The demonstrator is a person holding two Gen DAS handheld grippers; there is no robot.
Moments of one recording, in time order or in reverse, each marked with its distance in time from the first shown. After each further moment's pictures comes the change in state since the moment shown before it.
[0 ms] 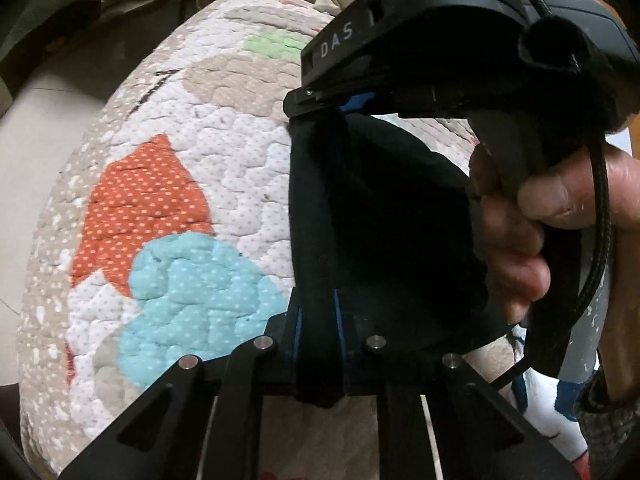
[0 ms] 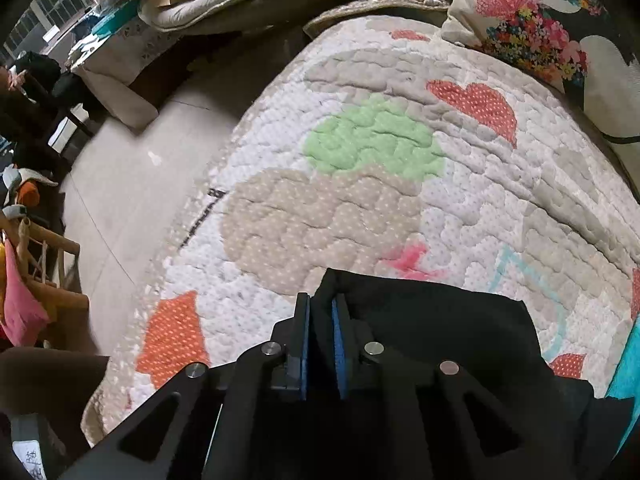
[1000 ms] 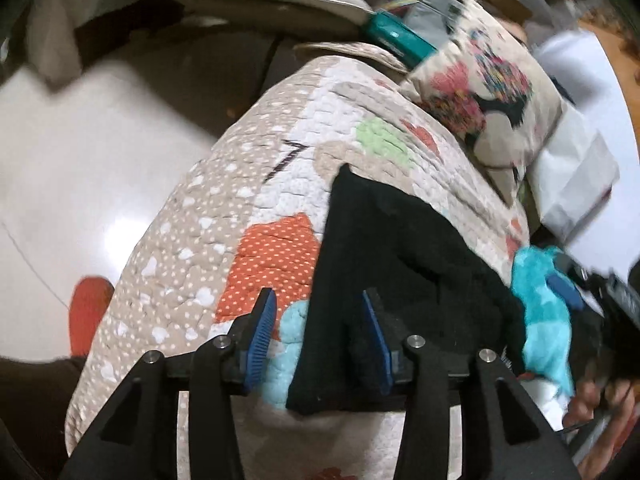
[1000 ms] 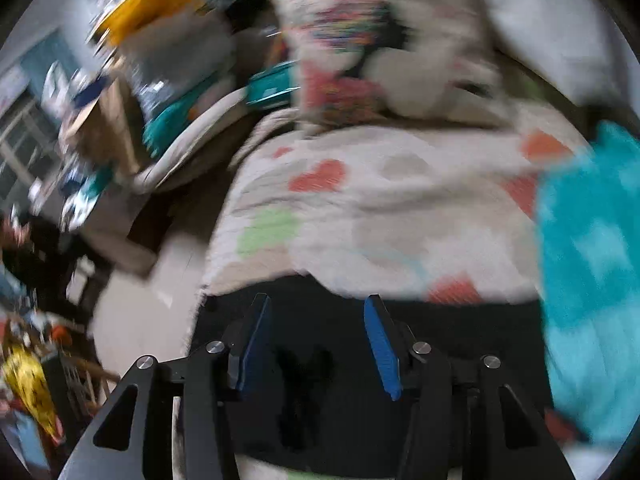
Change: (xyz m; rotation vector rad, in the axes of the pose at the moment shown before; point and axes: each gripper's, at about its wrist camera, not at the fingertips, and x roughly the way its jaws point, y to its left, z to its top) left arm -0.074 0.066 0.010 -0.165 -0.181 0.091; right arm -0.148 -0.104 -0.113 0.431 -0.400 0.039
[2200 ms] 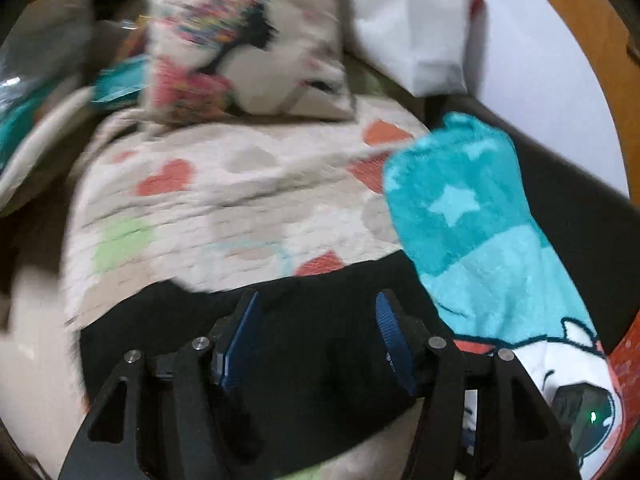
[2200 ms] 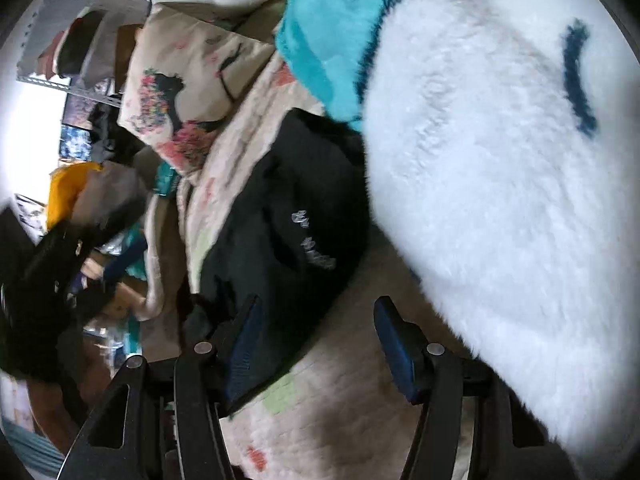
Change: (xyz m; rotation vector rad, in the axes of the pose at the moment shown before) left arm 0.073 -0.293 -0.002 0.695 0.113 -0.062; right arm -0.046 -0.139 -0.165 0.712 -0.097 0.099
